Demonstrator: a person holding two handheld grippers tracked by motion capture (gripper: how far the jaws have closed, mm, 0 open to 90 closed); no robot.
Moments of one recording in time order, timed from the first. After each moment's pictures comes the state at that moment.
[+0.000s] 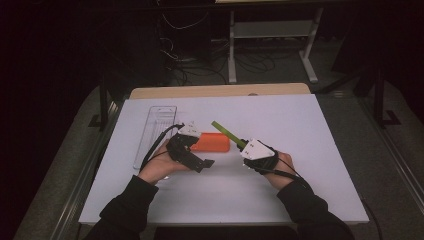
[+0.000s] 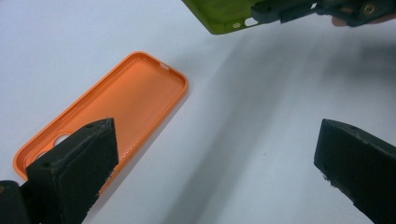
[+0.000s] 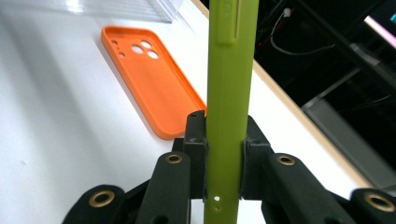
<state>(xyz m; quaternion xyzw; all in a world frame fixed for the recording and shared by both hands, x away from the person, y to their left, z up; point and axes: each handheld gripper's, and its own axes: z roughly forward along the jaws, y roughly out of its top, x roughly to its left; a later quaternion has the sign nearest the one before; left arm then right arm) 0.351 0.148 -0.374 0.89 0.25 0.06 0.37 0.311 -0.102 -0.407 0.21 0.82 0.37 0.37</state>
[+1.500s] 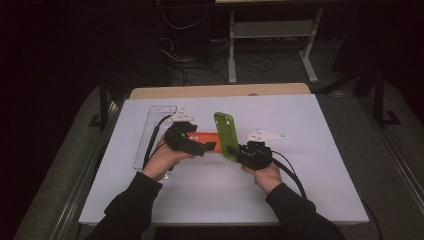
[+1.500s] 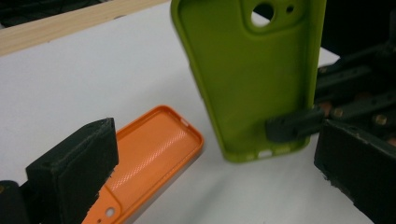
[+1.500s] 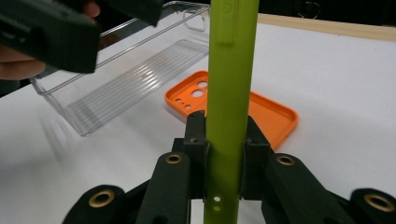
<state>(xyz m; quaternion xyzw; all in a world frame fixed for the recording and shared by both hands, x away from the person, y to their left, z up) 0.364 0.151 -0.358 0.81 0.33 0.07 0.47 0.325 -0.098 -0.409 0.39 0.76 0.51 0.12</state>
